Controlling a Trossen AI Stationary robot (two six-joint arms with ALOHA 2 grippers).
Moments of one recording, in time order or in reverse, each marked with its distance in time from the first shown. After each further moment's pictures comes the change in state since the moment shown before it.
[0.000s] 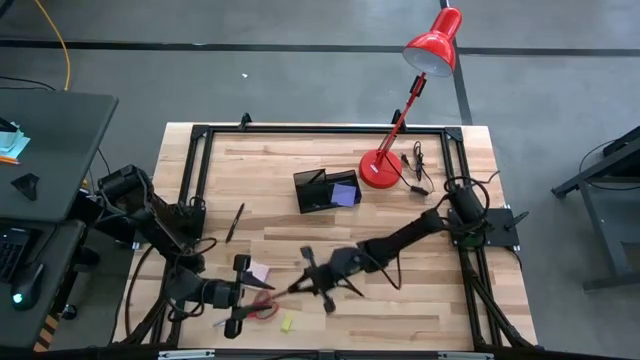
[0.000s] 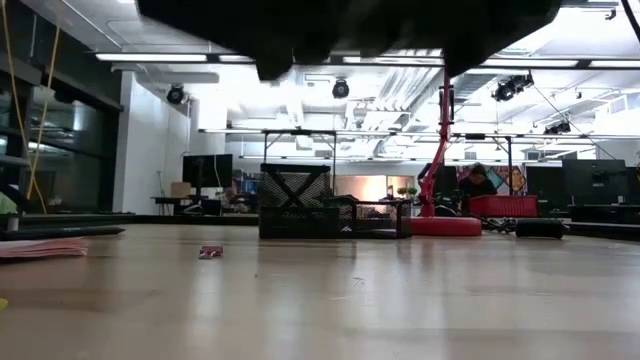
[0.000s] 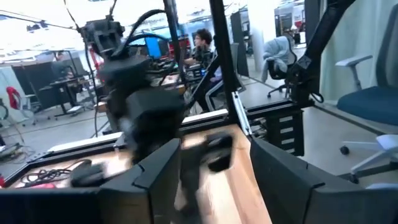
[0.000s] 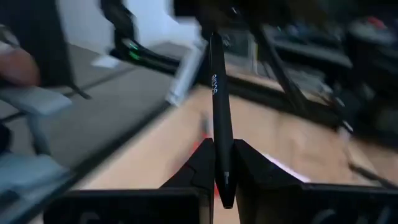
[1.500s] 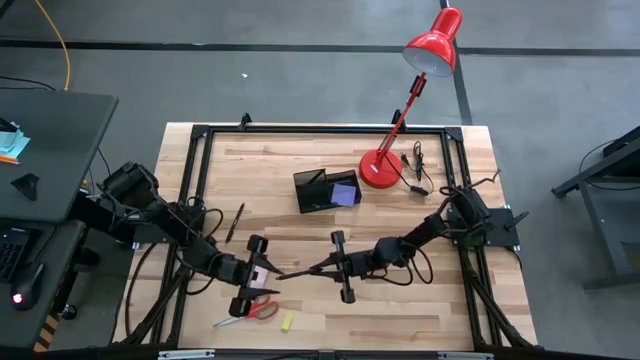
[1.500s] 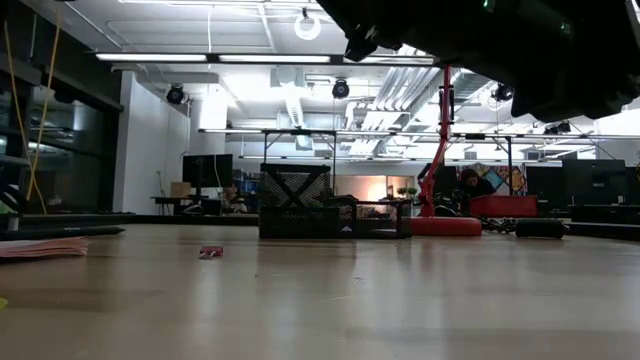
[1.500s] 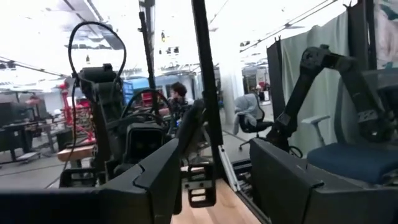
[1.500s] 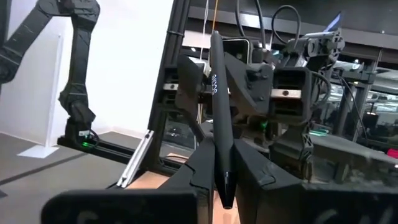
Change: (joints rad) left arm 0.256 0.002 -0.105 0.324 0.425 0.013; right arm 0.023 -0.022 -0.350 0.804 0.177 -0.104
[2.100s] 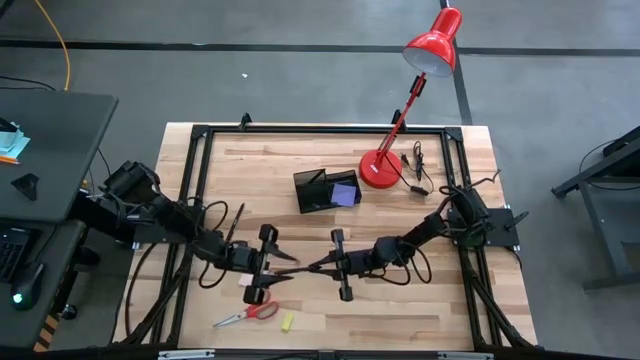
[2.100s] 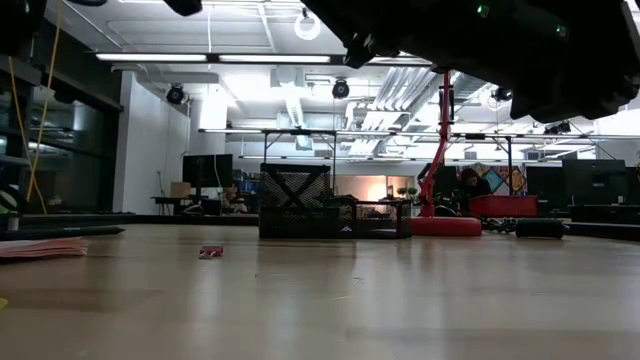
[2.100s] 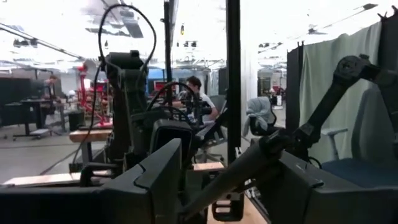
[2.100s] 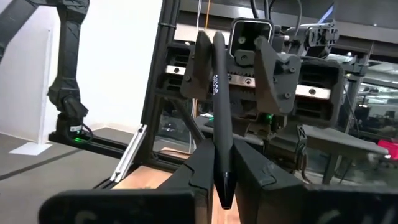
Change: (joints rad) left arm 0.113 0.000 0.044 -0.065 0.036 -0.136; right arm -0.006 0.000 0.000 -0.021 0.024 0.005
